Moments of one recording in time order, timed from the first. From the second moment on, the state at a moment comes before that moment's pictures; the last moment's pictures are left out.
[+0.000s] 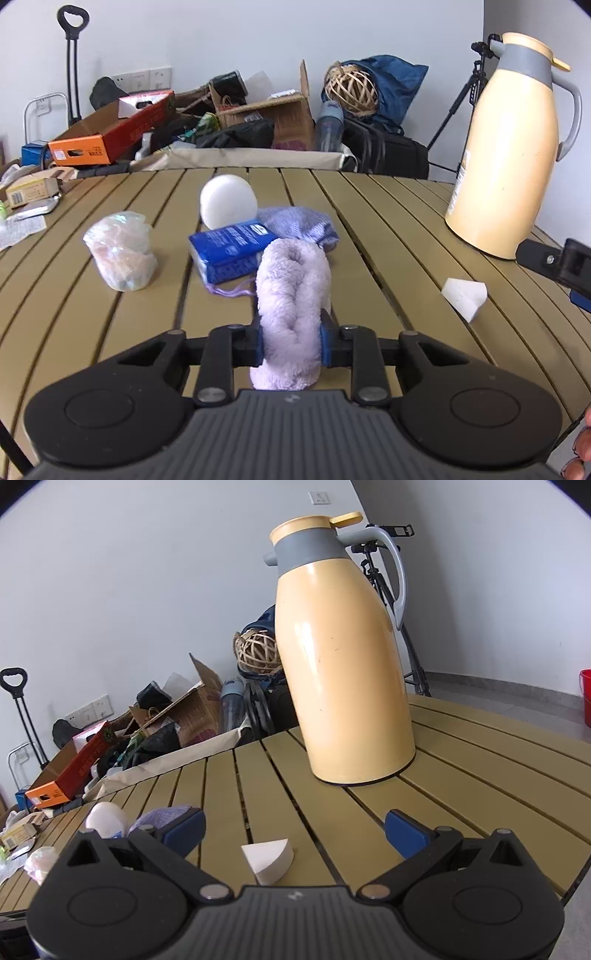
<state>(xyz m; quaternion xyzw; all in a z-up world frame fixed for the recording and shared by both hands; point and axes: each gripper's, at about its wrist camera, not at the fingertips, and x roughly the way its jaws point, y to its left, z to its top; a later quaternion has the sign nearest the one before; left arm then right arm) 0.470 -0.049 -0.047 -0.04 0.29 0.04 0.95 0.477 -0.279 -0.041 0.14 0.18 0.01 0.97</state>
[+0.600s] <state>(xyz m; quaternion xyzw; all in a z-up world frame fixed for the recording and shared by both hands) 0.445 0.016 -0.016 -0.06 0.27 0.08 0.96 0.519 -0.235 -0.058 0.05 0.26 0.01 0.96</state>
